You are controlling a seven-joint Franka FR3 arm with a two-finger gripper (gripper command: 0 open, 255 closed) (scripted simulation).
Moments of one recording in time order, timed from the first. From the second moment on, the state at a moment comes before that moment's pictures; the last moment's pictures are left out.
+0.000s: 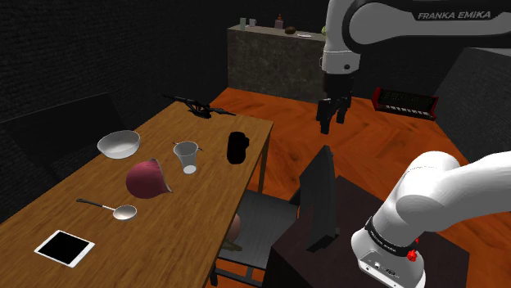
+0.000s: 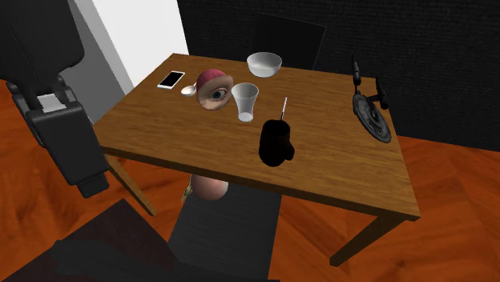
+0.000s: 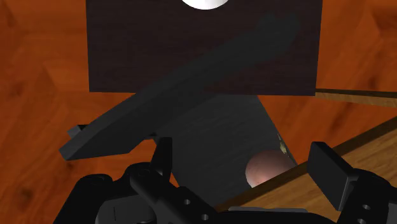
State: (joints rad) arm 0.02 -0.74 0.01 -2.45 0.02 1.50 0.04
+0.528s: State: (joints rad) arm 0.02 -0.56 0.00 -2.44 0.01 1.70 0.01
